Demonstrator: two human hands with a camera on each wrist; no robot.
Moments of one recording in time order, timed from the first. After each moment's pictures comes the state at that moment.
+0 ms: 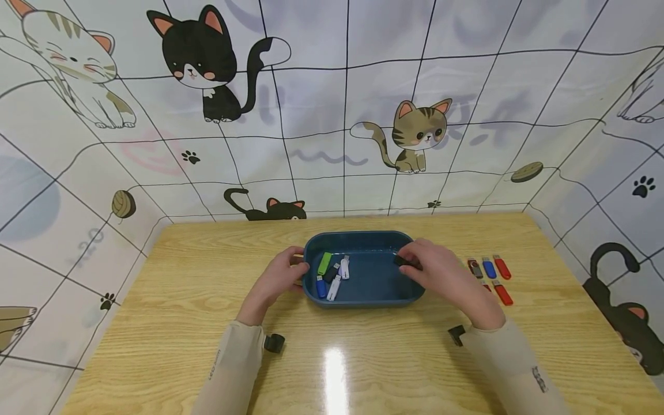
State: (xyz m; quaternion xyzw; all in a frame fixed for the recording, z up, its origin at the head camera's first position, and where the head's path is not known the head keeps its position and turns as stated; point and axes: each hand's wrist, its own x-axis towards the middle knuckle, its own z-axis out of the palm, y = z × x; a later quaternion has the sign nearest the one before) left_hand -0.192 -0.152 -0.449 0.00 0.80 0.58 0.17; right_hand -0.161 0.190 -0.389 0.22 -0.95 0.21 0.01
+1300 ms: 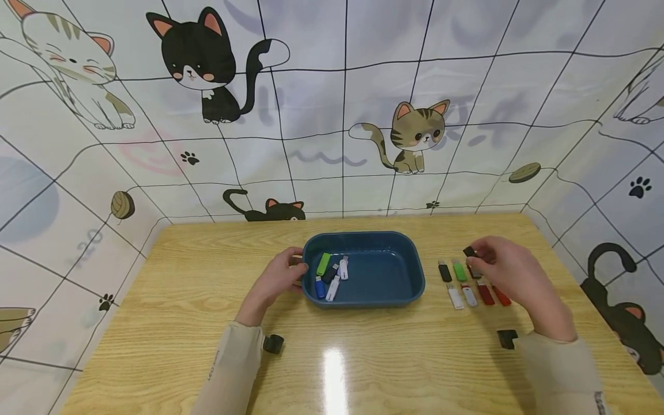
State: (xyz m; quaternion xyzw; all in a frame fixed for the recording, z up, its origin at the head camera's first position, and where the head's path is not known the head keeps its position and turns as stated) left_hand -0.190 -0.151 -0.447 0.01 0.79 0.59 0.16; right_hand -0.150 0.291 -0.379 0.06 -0.97 0.23 -0.01
